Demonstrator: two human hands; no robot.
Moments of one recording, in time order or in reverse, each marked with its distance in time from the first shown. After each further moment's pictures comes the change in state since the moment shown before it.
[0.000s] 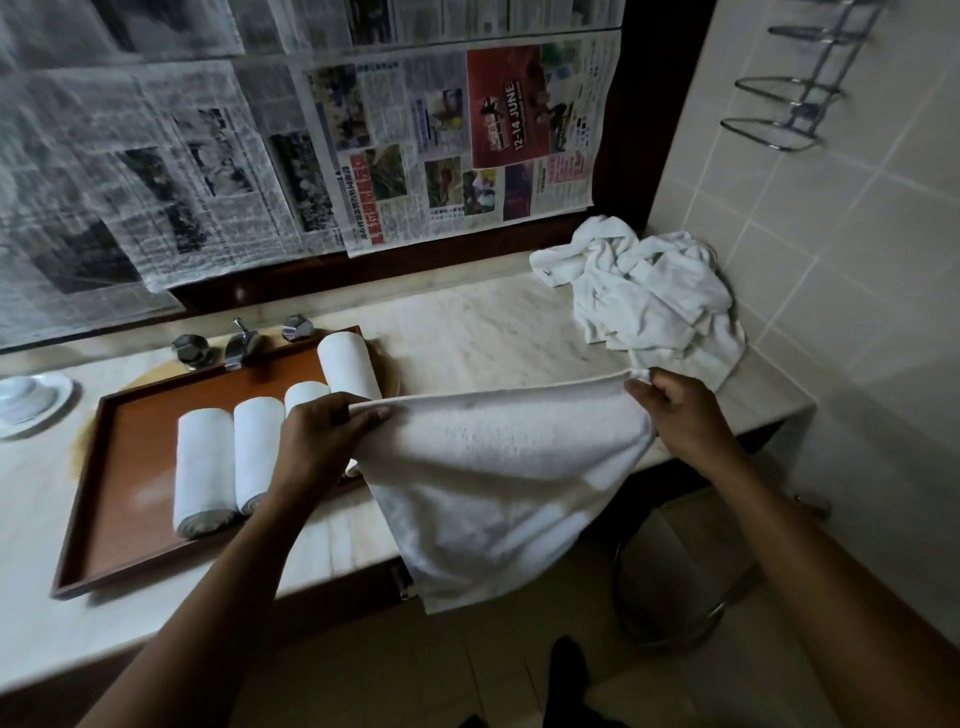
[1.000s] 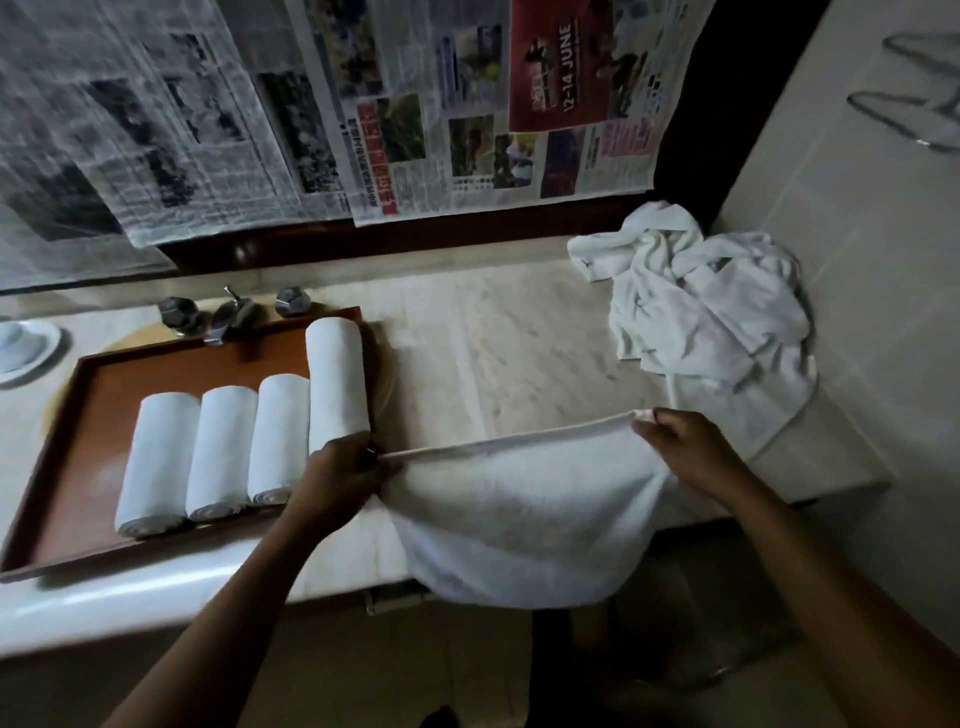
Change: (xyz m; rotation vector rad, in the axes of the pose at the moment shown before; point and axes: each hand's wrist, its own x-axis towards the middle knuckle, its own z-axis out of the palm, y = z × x) left_hand 0.025 -0.044 0.073 0.209 -0.233 -0.209; right_hand 0.094 0.088 0.029 -0.166 -0.372 0.142
